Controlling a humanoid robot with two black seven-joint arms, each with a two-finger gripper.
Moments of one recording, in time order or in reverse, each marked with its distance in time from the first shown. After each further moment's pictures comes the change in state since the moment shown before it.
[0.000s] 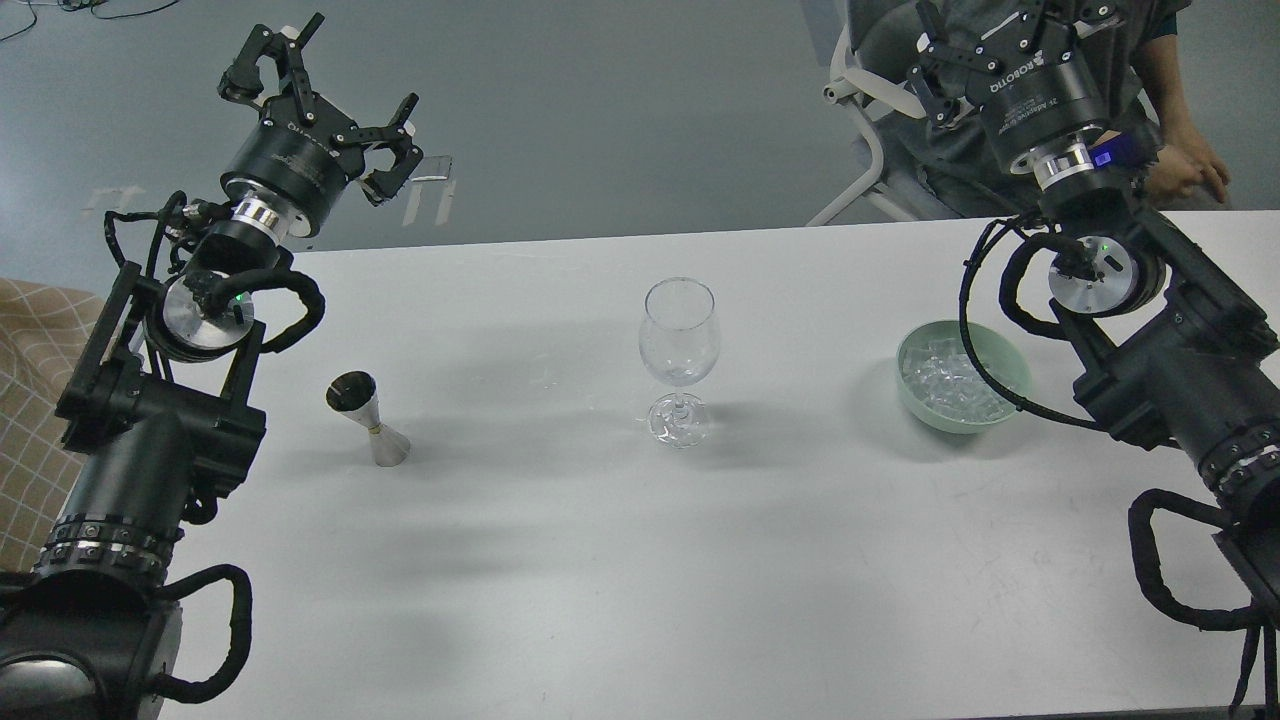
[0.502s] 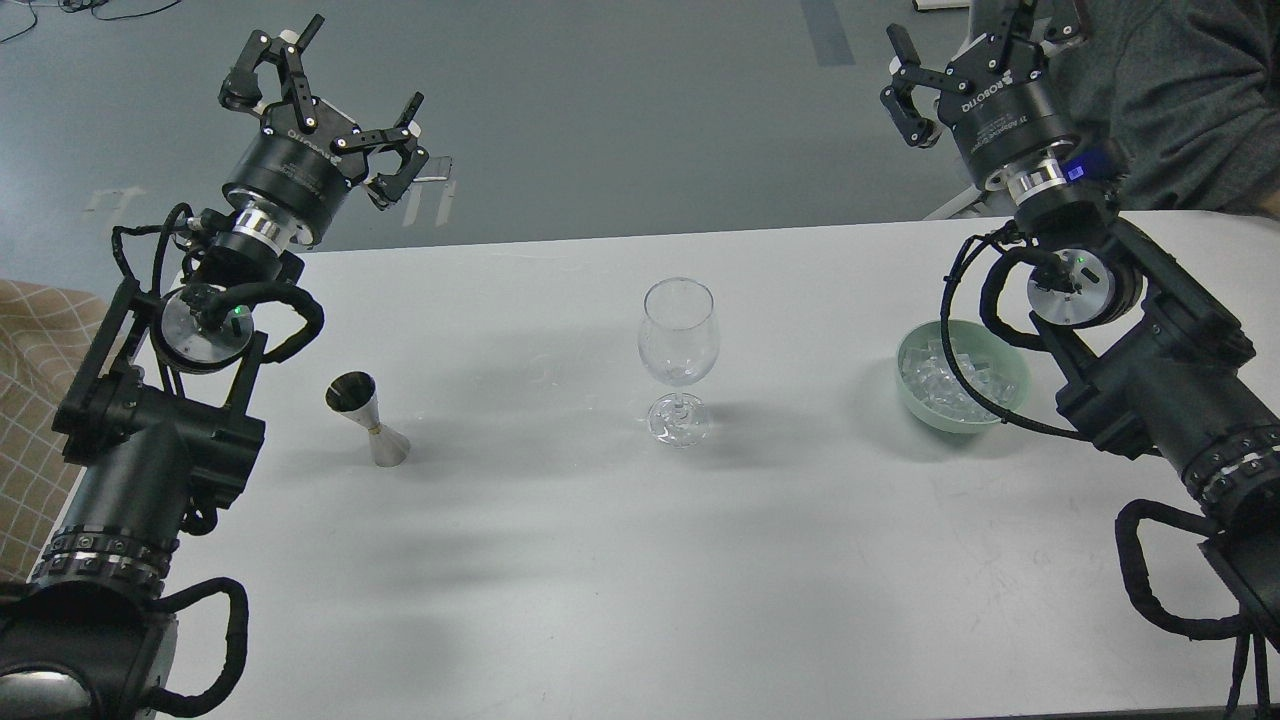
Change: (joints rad) left arm 0.030 0.015 0.048 -0.002 -0.022 -0.036 -0.003; right arm -0.008 0.021 -0.018 0.005 0.001 -0.004 -0.042
